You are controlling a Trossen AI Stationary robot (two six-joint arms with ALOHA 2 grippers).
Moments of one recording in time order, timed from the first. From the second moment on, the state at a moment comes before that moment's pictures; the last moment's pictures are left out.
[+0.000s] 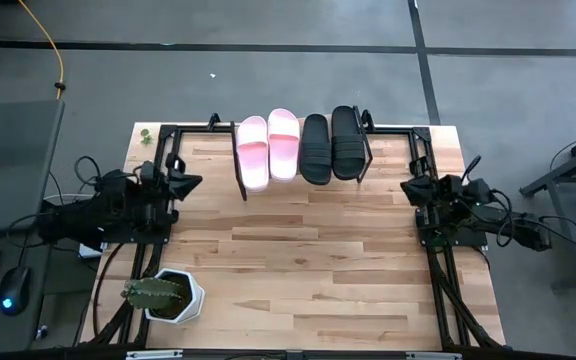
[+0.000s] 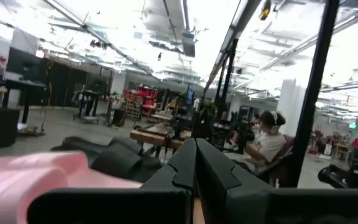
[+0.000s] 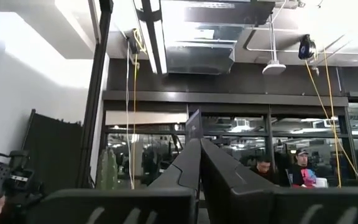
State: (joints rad) left arm 0.28 0.01 0.18 0.14 0.01 -0.22; right arm -0.23 0.01 0.01 0.63 -0.21 0.09
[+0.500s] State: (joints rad) left arm 0.28 0.01 0.01 0.34 0.01 -0.23; right arm -0.23 0.01 0.01 0.56 -0.21 0.10
